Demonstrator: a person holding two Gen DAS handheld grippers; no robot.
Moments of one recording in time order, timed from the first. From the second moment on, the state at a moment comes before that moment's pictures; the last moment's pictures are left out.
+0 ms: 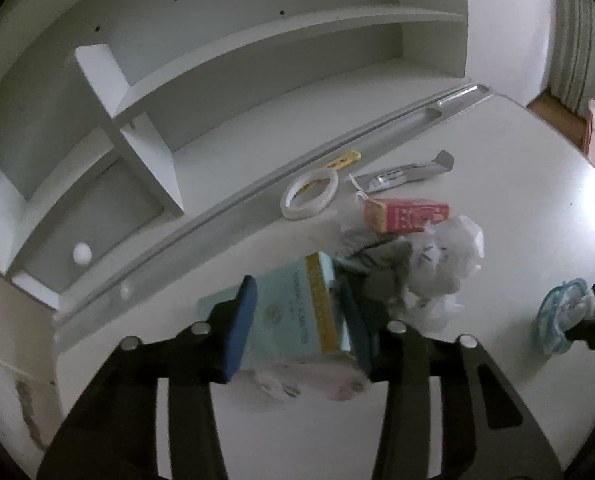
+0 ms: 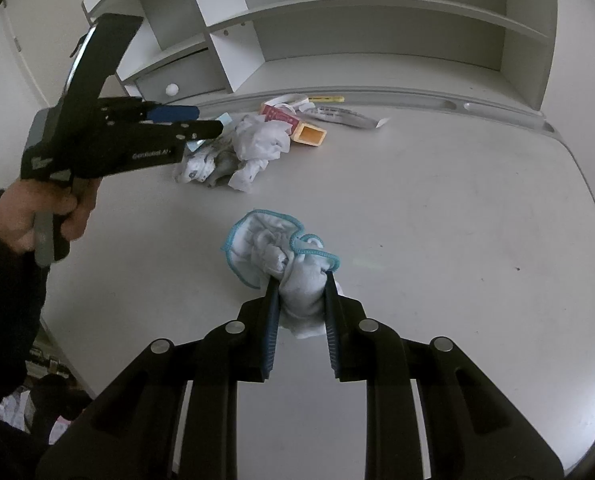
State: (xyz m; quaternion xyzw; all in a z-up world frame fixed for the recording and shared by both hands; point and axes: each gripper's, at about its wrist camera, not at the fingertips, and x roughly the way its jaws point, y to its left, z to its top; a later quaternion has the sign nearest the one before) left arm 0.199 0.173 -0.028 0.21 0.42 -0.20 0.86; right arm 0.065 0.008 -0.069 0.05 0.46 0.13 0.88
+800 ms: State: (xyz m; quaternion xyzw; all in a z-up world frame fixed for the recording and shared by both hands) left arm 0.273 0.257 -0.050 0.27 0.47 -0.34 0.77; right arm 0.070 0.012 -0.071 0.04 0.47 0.13 0.87
